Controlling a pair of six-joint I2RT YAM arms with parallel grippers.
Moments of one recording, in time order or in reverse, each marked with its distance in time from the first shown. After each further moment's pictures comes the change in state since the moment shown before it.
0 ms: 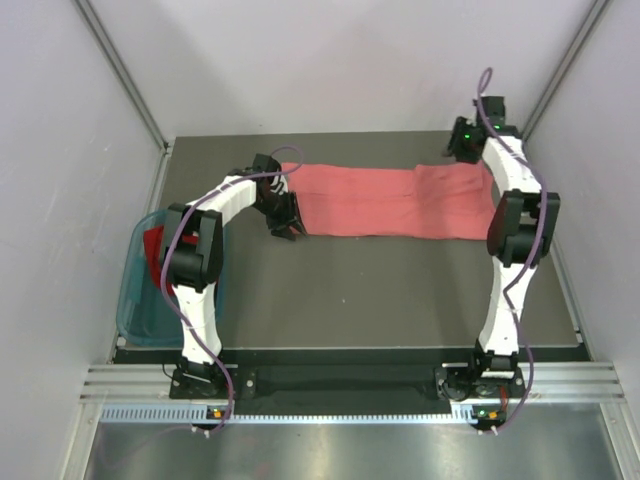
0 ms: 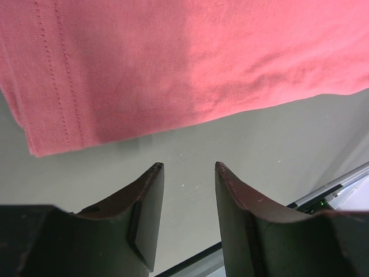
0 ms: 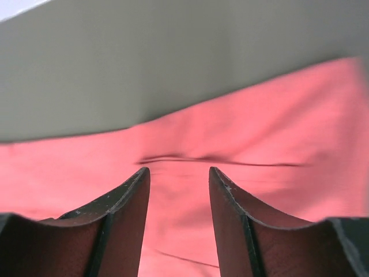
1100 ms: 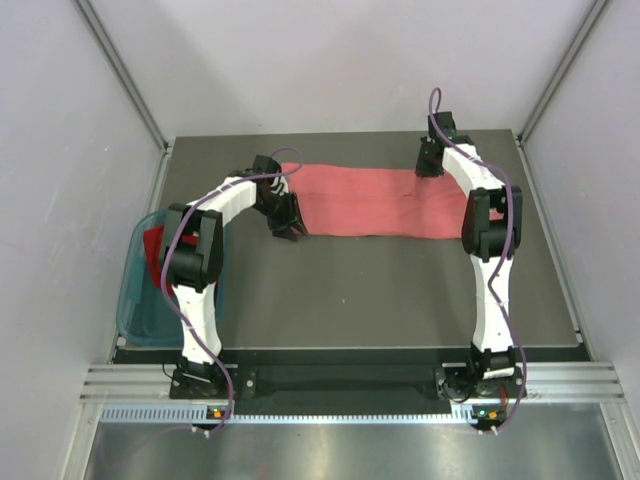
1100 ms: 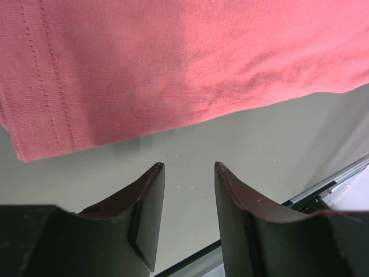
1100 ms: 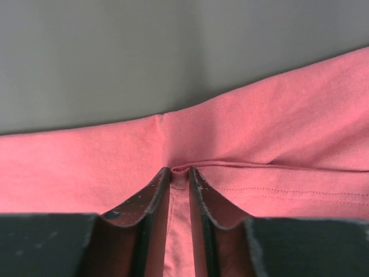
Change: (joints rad) left arm 0.000 0.000 -0.015 0.022 0.025 -0.014; right arm 0.206 0.146 0.032 -0.012 0.180 0.049
